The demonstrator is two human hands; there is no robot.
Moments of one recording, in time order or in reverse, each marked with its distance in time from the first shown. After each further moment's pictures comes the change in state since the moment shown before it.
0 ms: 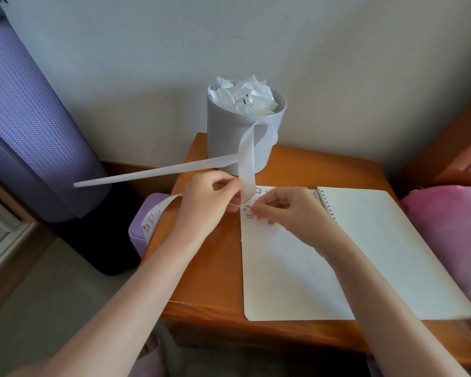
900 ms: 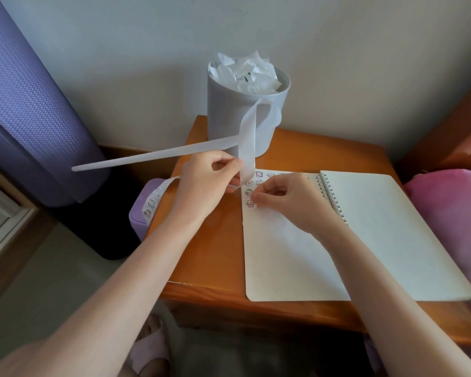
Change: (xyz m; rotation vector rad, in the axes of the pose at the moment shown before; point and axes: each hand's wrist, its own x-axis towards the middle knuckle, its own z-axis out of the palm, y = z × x) left_hand -0.001 0.004 -0.003 0.045 0.018 0.026; right_hand 0.004 0.010 0.008 -0.036 0.011 0.031
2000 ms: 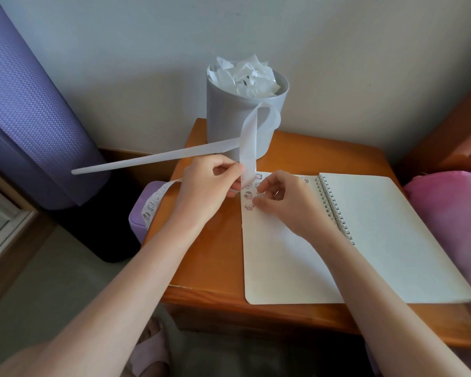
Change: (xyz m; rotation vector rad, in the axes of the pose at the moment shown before) left_hand -0.001 0.000 0.001 0.009 -0.014 0.005; right_hand 0.004 0.008 0.007 -0.049 0.100 -0.030
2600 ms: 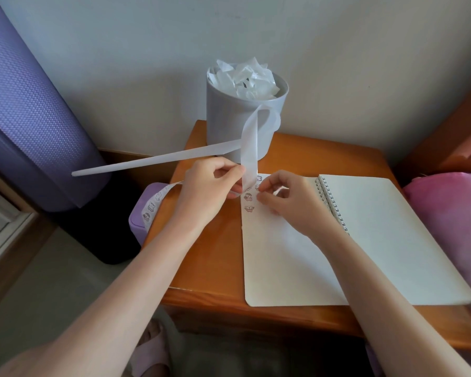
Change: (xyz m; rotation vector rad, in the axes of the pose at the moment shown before) left_hand 0.001 -0.003 0.000 -0.026 -0.026 -0.006; right_hand 0.001 -0.001 -0.006 0.084 -0.009 -0.020
